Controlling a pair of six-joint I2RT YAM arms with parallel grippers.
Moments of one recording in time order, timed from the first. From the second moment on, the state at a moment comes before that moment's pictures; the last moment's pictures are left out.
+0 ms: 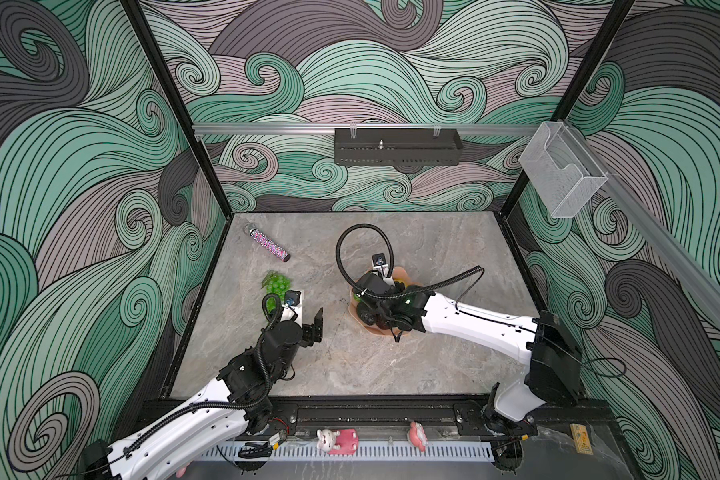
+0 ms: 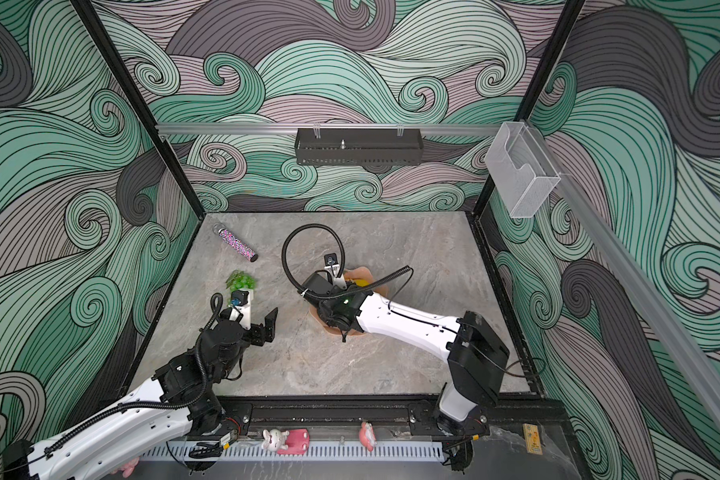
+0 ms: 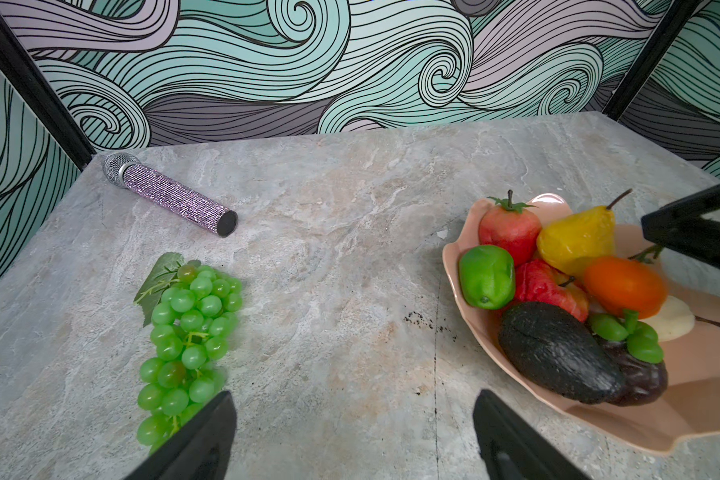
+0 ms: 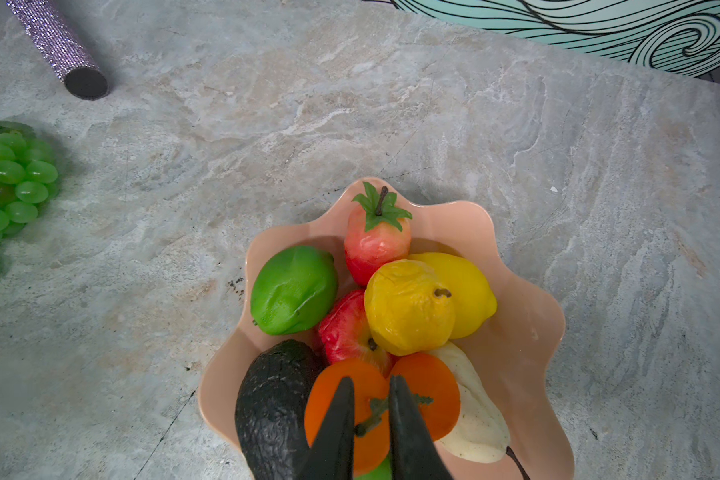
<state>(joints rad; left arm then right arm) -0.83 0.56 0.37 -0.27 -0.60 -0.30 1.03 1.63 1.26 -0.63 0.63 0.60</state>
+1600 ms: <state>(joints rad) -0.23 1.40 1.02 -0.65 -0.55 -0.66 1.03 0.46 0.53 -0.68 0.38 0.41</state>
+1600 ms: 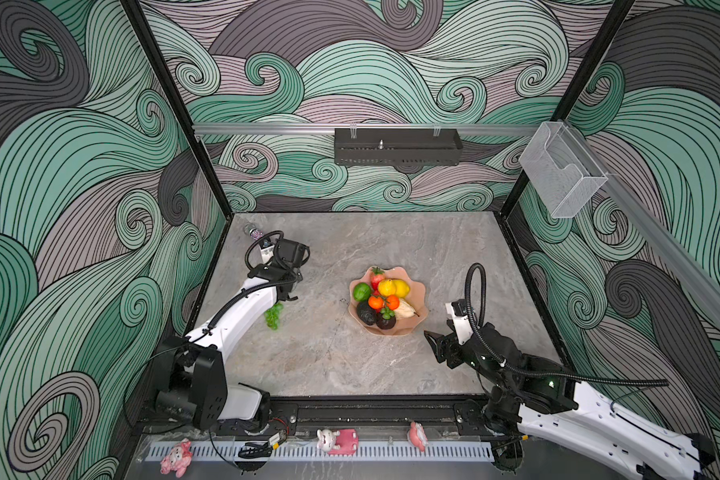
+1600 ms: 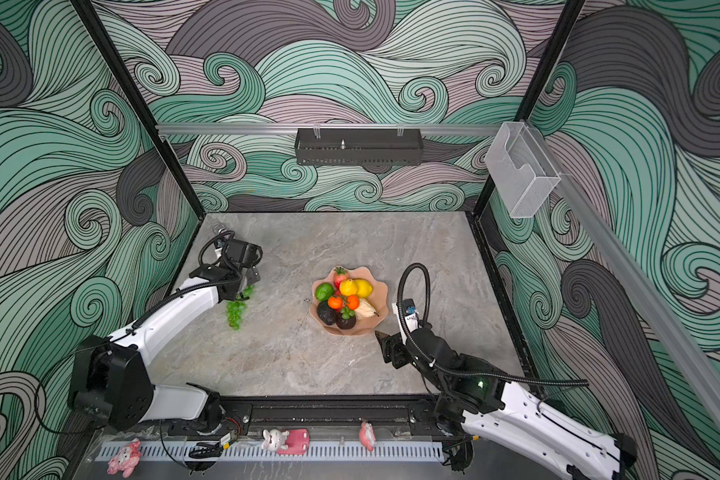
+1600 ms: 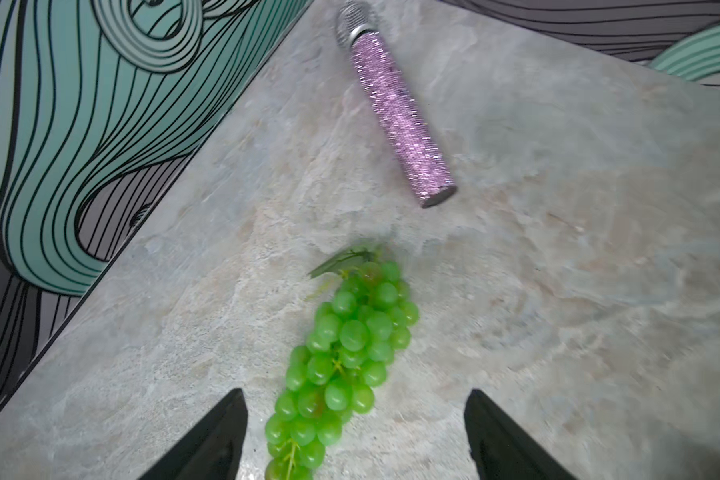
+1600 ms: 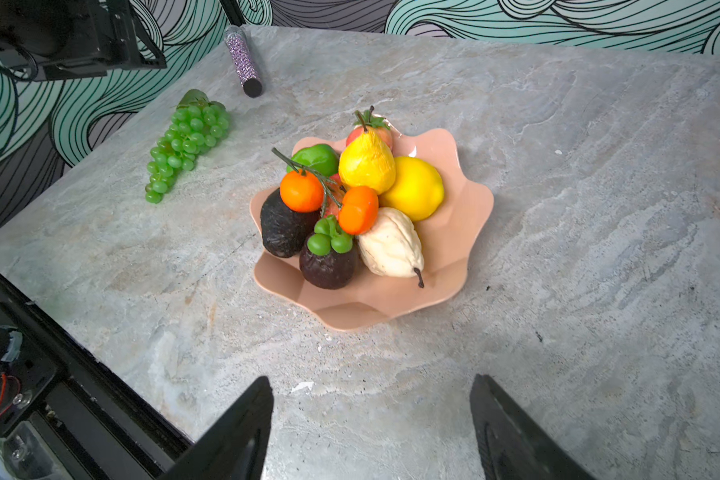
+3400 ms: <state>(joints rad) 0.05 1.89 1.36 -0.81 -0.13 -0.52 1.02 0.52 0.49 -0.66 0.37 0.40</state>
